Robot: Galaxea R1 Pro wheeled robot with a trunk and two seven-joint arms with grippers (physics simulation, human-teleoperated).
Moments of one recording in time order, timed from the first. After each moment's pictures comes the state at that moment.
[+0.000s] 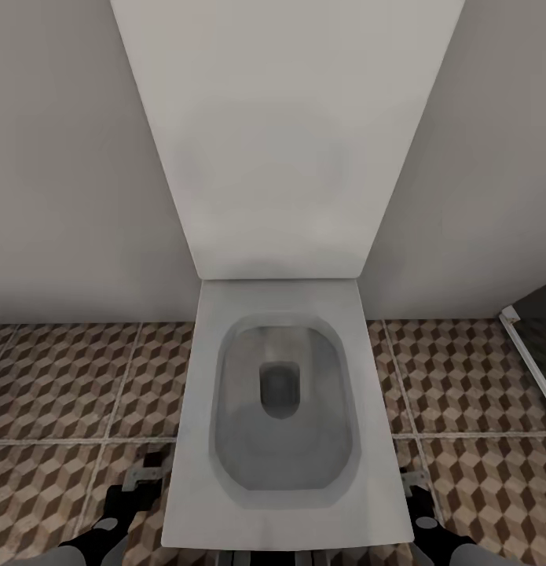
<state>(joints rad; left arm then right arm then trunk) -0.62 0.13 -0.45 -0.01 0.42 -0.37 0.10 -0.62 -0.10 0.01 0.00 0.17 -0.23 -0.12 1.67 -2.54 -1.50</state>
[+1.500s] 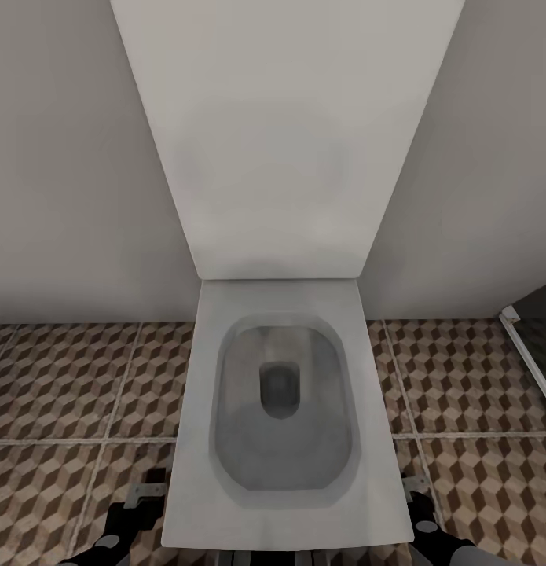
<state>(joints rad) -0.58 0.11 -0.45 -0.01 0.42 -0.35 0.10 -0.63 -0.10 0.01 0.03 0.17 -0.22 -0.12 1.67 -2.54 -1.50</state>
